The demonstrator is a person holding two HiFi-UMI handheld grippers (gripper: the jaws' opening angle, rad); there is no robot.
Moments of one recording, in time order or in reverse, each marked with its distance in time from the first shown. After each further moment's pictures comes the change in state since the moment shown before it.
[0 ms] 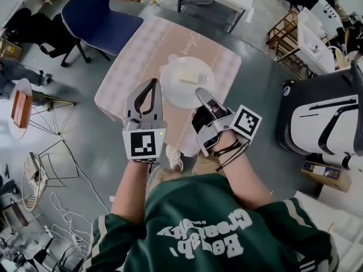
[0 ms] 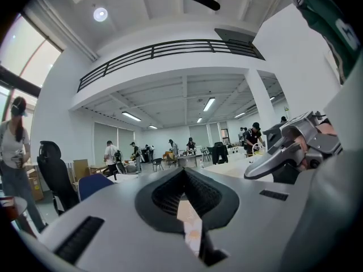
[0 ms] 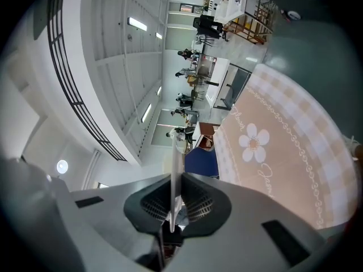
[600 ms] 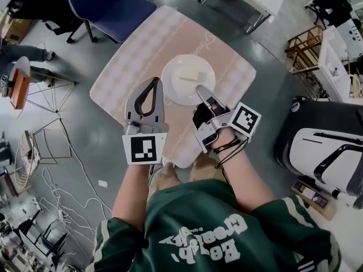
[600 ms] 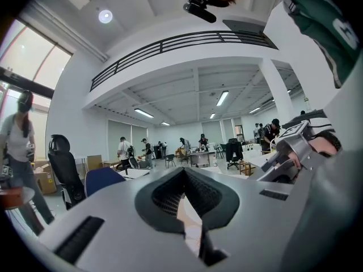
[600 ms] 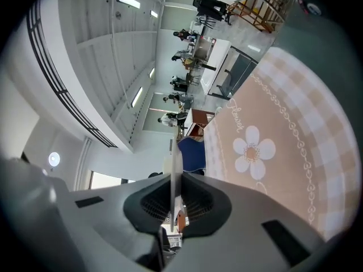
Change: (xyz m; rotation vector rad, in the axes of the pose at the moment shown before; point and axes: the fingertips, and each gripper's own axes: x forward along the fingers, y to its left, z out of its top) left arm 0.075 0.017 -0.036 -0.035 0.028 0.144; right arm 0.087 -0.064 0.053 -0.023 0.184 -0.088
